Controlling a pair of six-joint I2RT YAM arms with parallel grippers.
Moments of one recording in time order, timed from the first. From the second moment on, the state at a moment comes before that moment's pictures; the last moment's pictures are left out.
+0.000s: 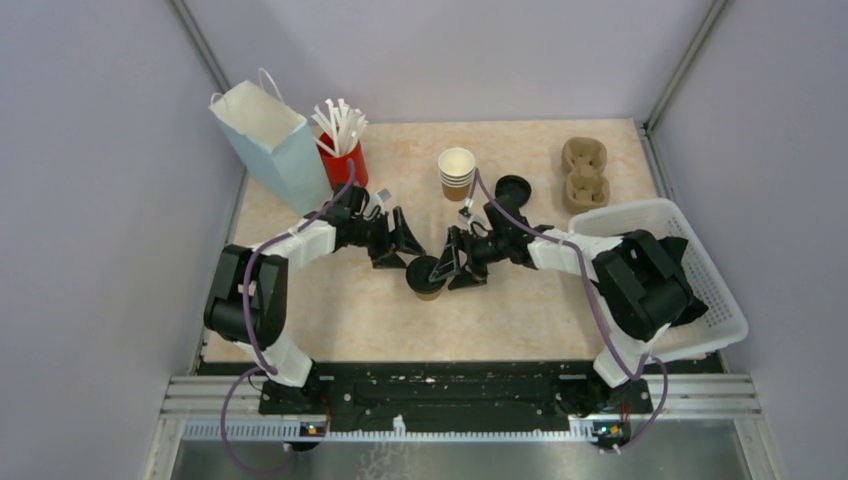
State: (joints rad) left arm -0.29 1.64 0.96 -0.30 0.72 -0.61; right arm 0.60 1.72 0.92 -0.03 -0.79 0.75
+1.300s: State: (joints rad) left arm -0.27 1.31 1.03 -0.53 0.49 -0.61; right arm 0.70 1.65 1.30 -0.62 -0.37 0.44
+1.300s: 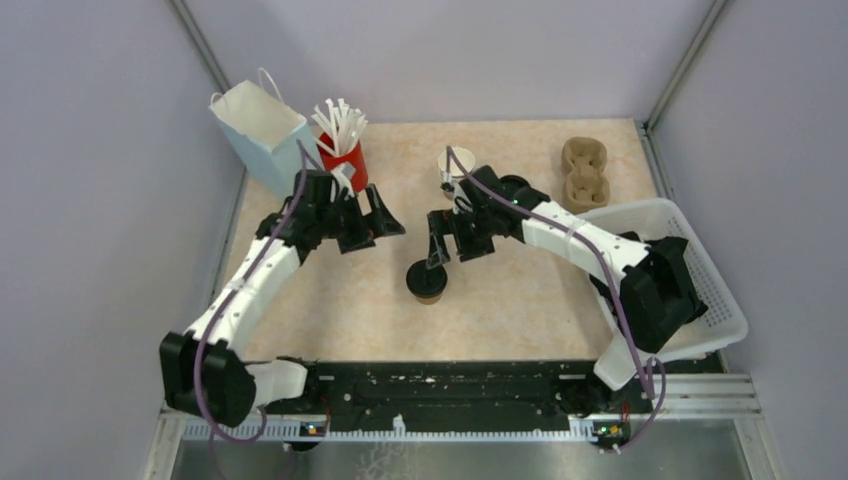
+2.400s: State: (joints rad) left arm -0.27 0.77 0.98 -0.77 0.15 -0.68; right arm 1.00 1.94 1.77 -0.99 0.08 0.24
